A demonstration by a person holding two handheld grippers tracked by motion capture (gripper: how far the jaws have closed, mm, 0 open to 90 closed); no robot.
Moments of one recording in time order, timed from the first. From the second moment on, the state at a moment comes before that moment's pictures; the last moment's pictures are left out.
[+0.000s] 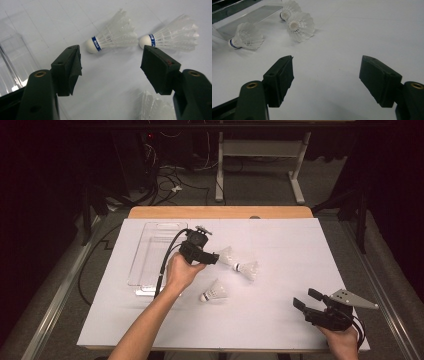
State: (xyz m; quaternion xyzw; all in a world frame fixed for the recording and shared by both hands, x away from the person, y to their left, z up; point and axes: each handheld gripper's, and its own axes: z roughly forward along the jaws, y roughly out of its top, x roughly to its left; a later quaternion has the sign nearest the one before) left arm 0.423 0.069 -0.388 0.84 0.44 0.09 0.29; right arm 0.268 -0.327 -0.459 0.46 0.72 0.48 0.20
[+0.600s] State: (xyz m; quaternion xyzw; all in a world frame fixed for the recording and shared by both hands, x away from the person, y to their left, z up) left arm 0.409 0.072 -0.395 0.85 0.44 0.09 0.28; right arm 0.268 -0.327 -0.459 0.46 0.72 0.48 0.20
